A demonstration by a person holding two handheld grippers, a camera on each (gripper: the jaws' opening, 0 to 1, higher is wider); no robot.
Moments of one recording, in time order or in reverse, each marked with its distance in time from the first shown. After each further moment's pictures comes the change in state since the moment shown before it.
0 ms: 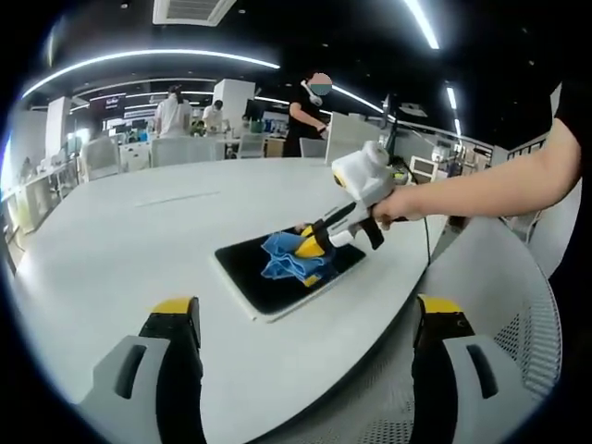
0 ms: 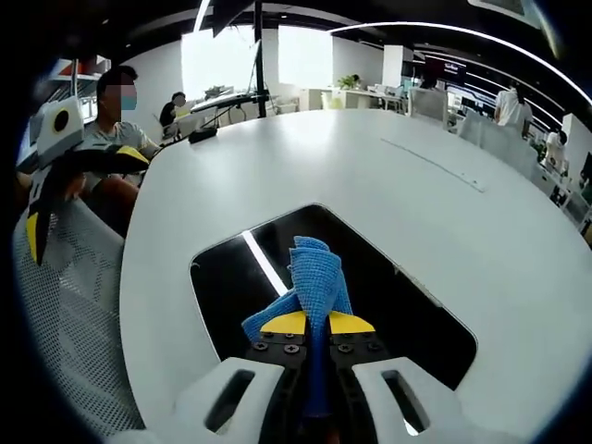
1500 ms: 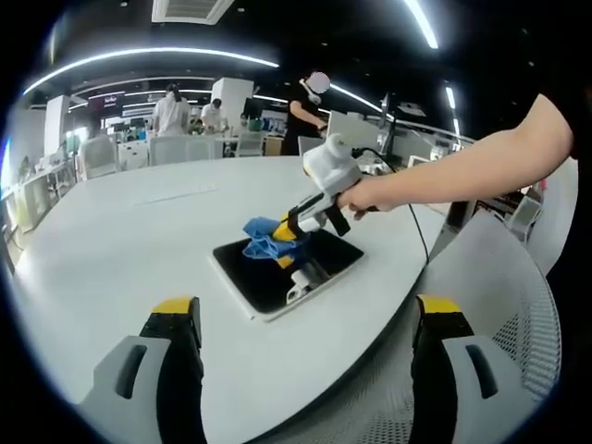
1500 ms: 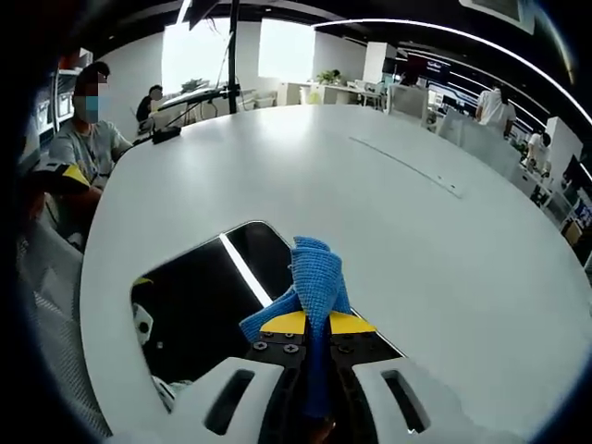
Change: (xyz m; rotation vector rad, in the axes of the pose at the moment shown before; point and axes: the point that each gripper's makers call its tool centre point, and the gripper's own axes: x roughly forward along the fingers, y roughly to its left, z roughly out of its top) left arm 0.001 -0.003 0.001 -0.004 0.005 -0.008; right arm 0.022 -0.045 0.020 0.003 0.031 -0.110
